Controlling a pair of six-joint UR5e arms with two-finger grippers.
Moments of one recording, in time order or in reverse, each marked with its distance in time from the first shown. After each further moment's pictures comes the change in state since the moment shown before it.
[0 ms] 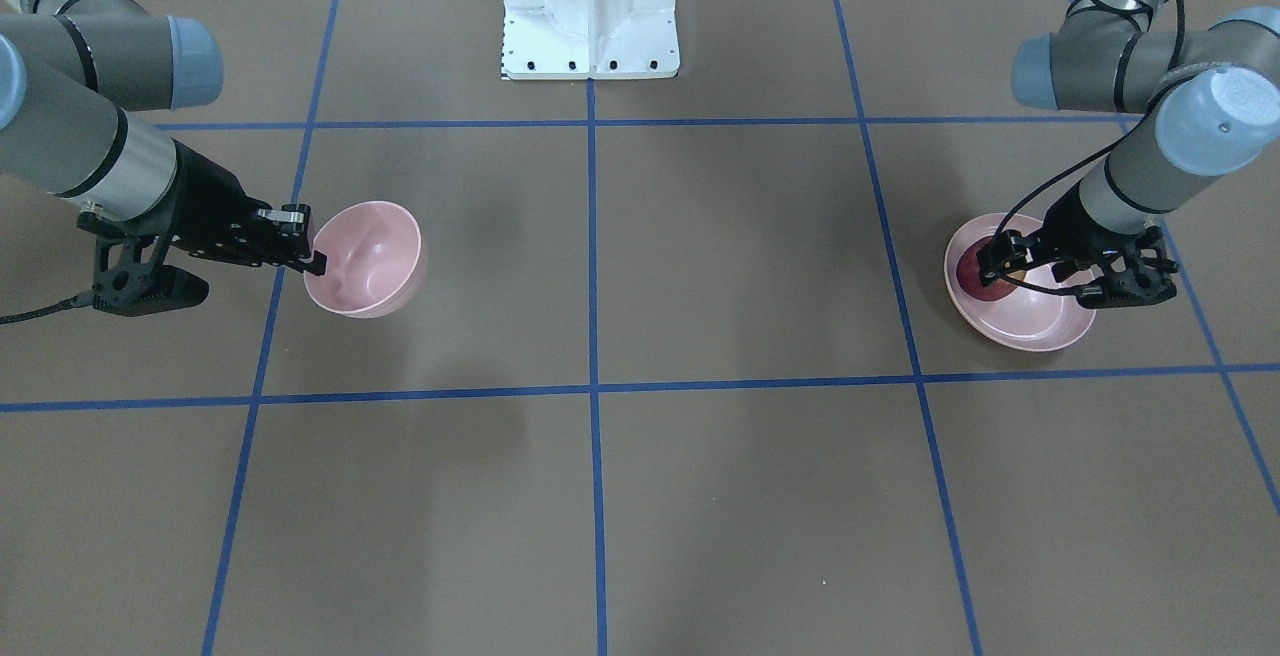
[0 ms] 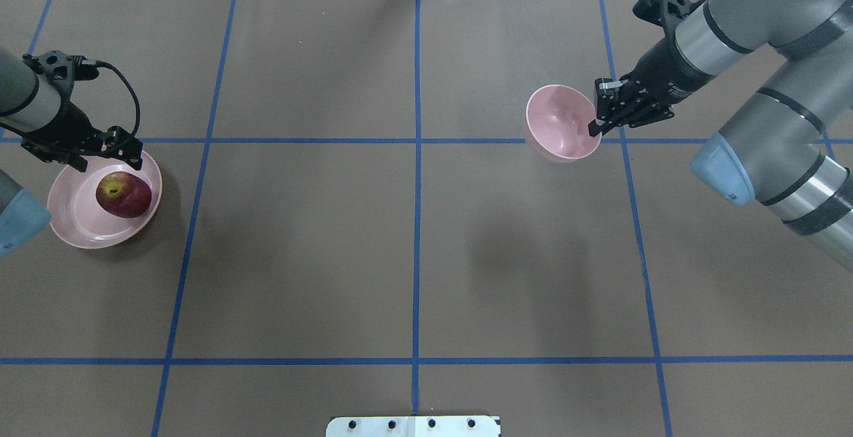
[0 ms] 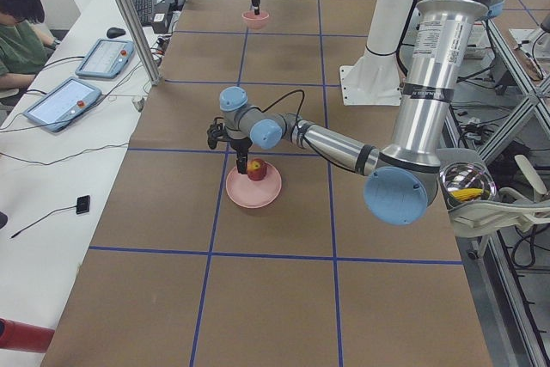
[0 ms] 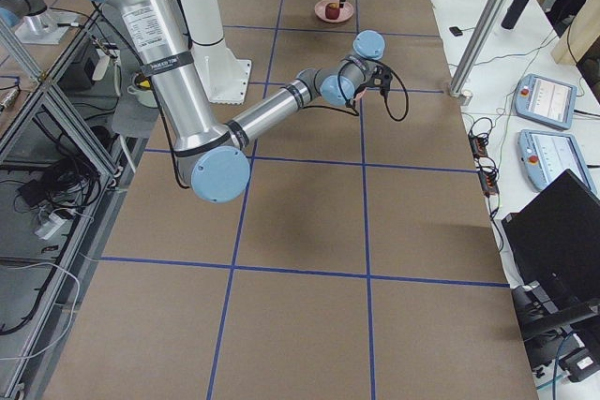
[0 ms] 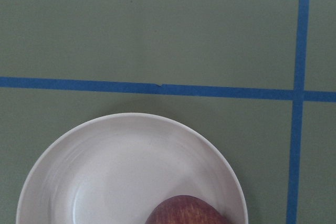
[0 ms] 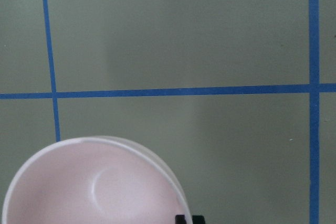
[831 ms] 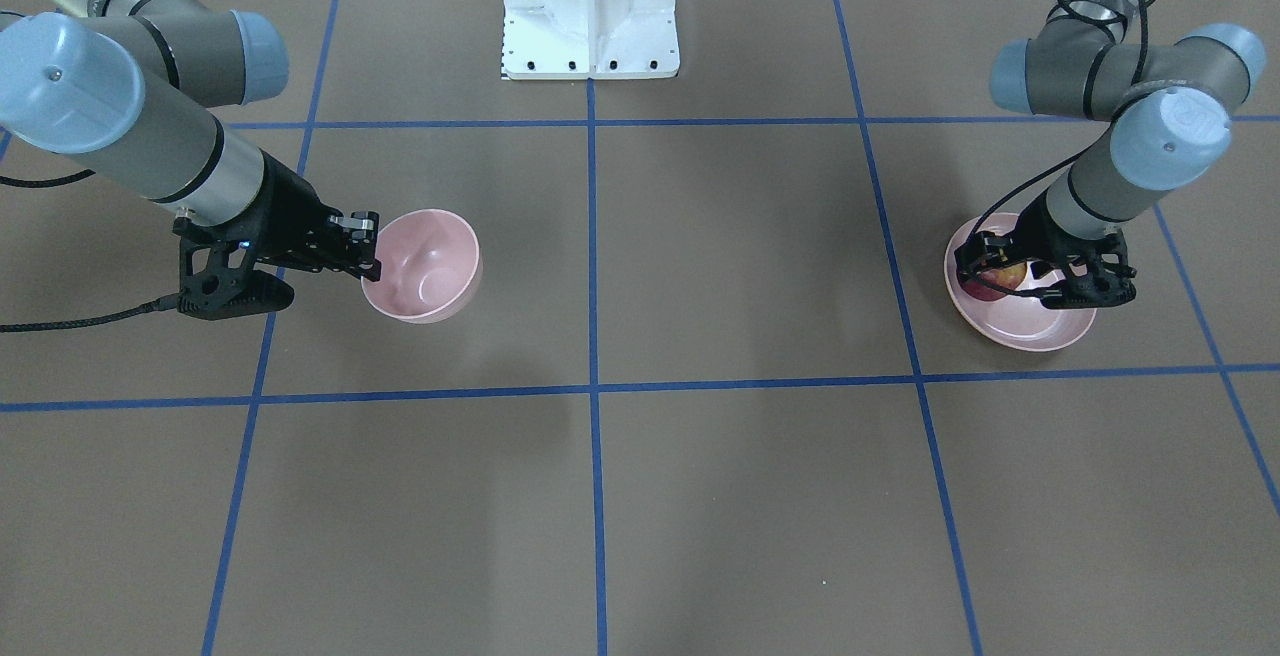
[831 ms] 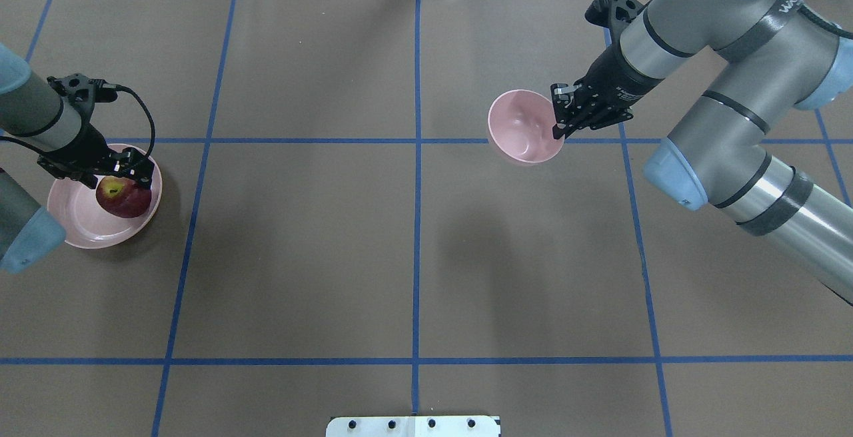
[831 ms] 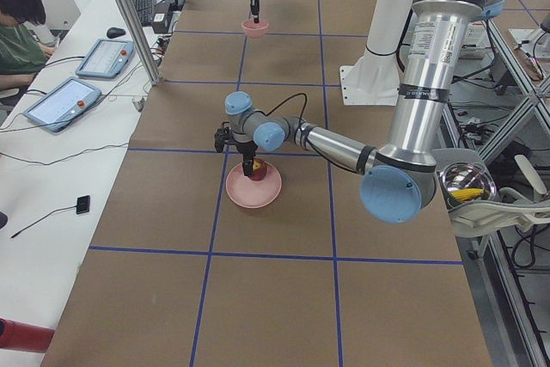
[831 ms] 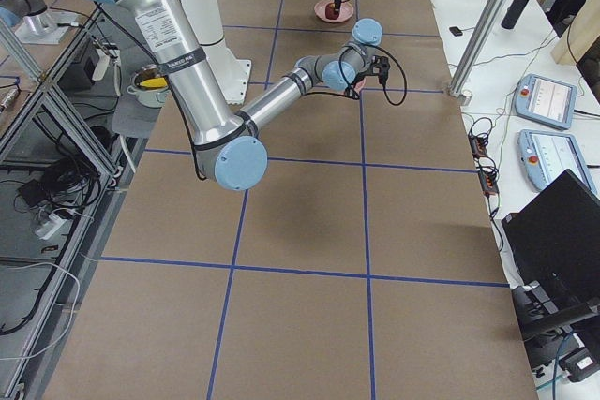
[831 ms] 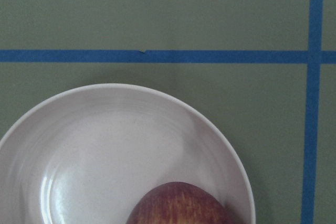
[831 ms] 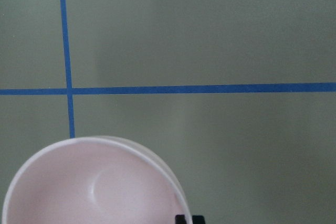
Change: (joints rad) left arm 0.051 0.004 0.027 0.000 0.022 0.005; right arm -0.070 0.101 -0.031 -0.080 -0.083 0.009
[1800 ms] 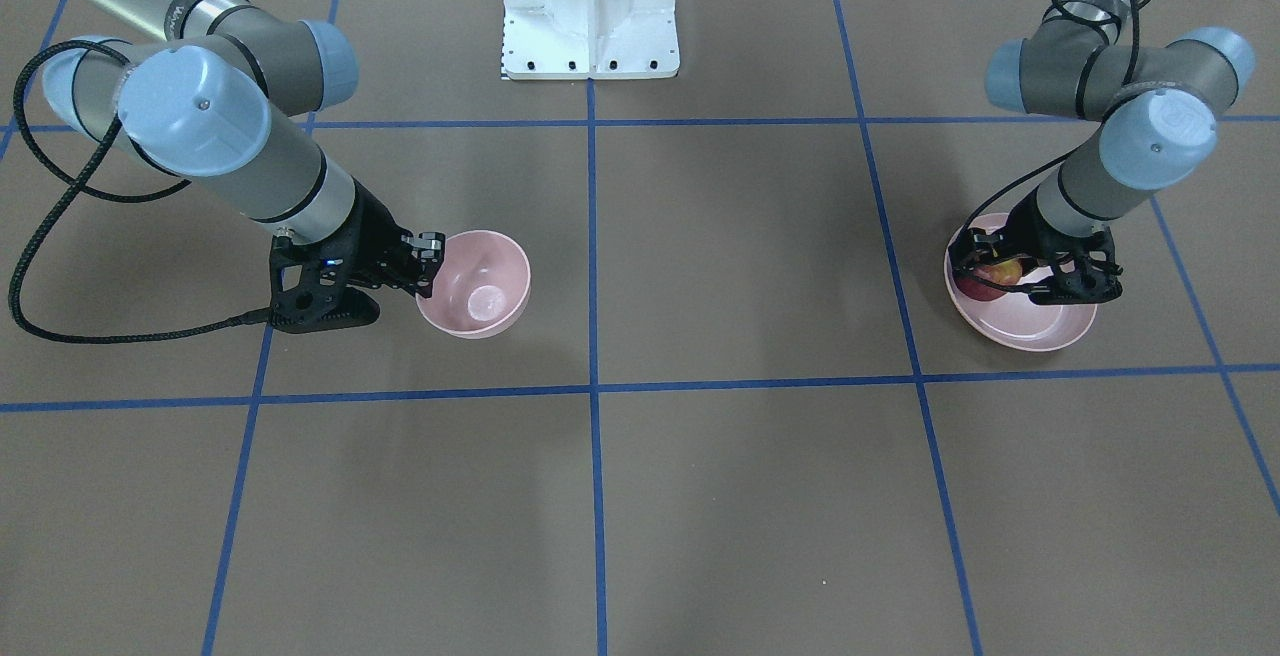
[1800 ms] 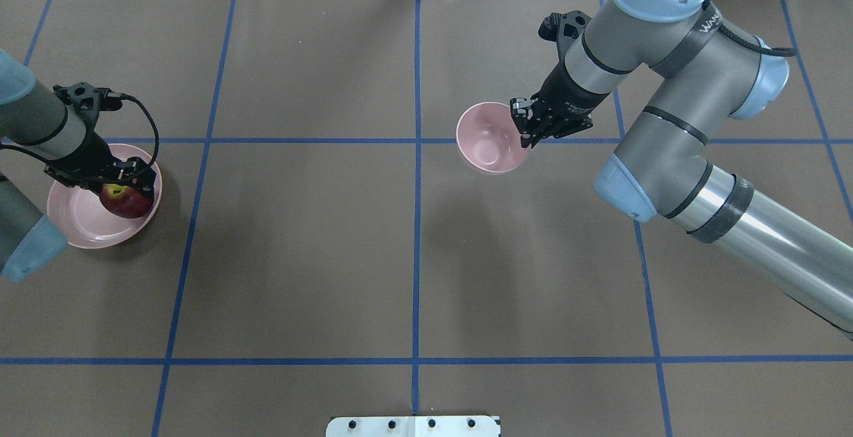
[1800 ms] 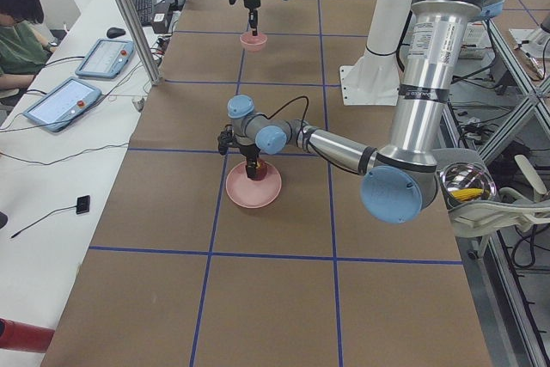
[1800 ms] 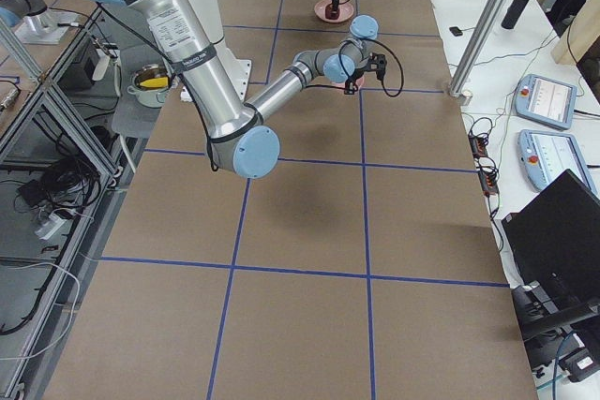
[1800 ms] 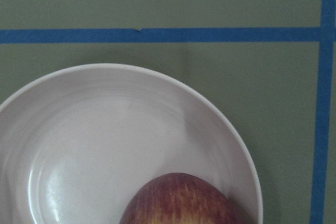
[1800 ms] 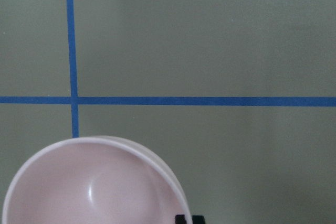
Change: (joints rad) left arm 0.020 0.011 -0.003 -0.025 -0.007 -0.007; right arm -0.078 0.077 -0.071 -0.021 -0.104 0.011
